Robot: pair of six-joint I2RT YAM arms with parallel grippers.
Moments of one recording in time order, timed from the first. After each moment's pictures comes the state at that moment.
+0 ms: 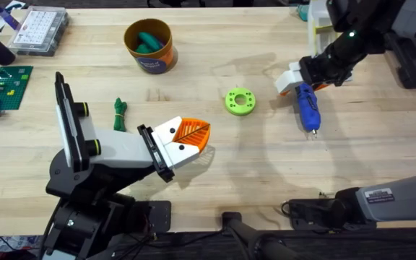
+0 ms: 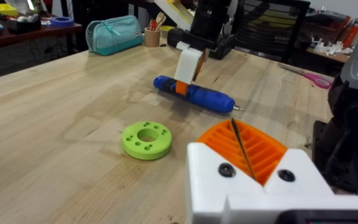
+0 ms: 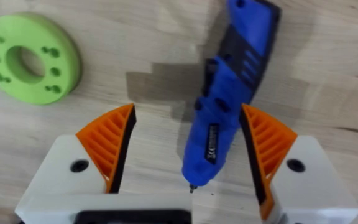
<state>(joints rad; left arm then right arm) -0.26 0.00 0.00 -0.04 0.81 -0.11 0.08 1.65 1.22 -1.01 -0.07 -0.09</state>
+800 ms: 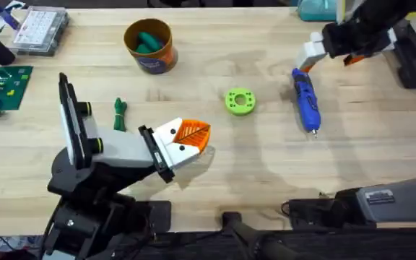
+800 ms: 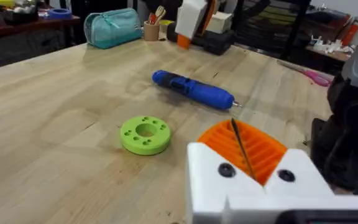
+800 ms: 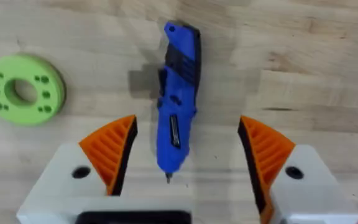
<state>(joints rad) -0.26 0.00 0.01 -0.06 0.81 -0.11 0.08 1.62 1.49 -1.24 0.12 -0.01</state>
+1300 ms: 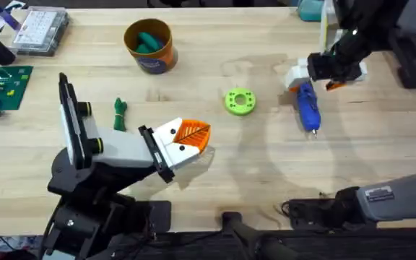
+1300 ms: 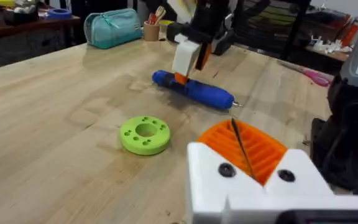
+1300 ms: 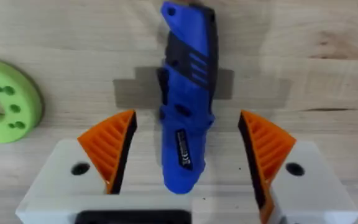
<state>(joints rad) -0.26 0.00 0.01 -0.06 0.81 -0.11 0.04 1.67 1.24 -1.02 0.05 0.03</state>
